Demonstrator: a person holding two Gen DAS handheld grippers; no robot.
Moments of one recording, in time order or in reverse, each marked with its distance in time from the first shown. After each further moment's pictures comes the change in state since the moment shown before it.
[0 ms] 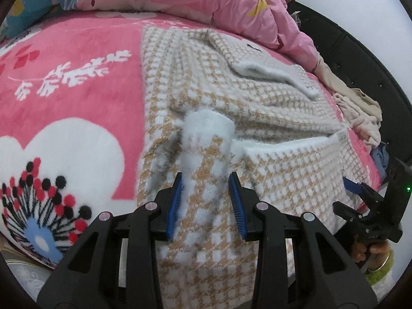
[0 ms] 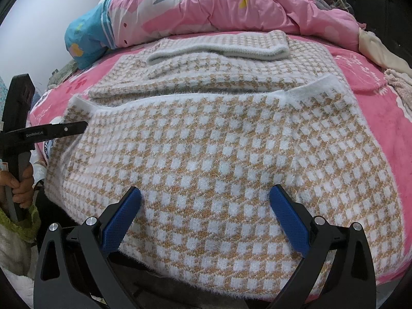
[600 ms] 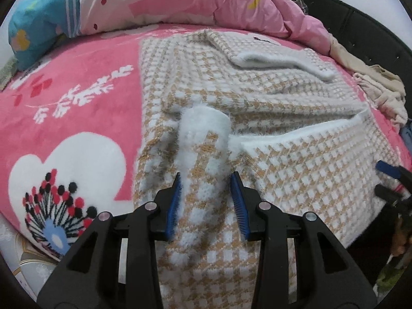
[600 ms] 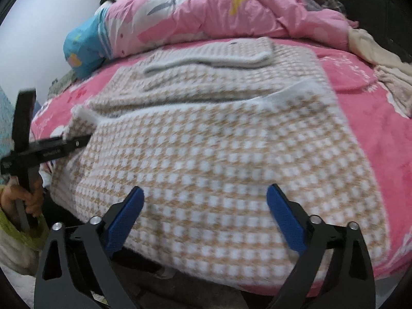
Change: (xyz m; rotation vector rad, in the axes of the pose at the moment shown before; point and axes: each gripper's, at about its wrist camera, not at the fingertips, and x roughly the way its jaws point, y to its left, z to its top) left arm 0.012 -0.032 -0.006 0.110 -0.009 0.226; right arm -0.037 -0.041 -0.005 0.064 -0.057 -0.007
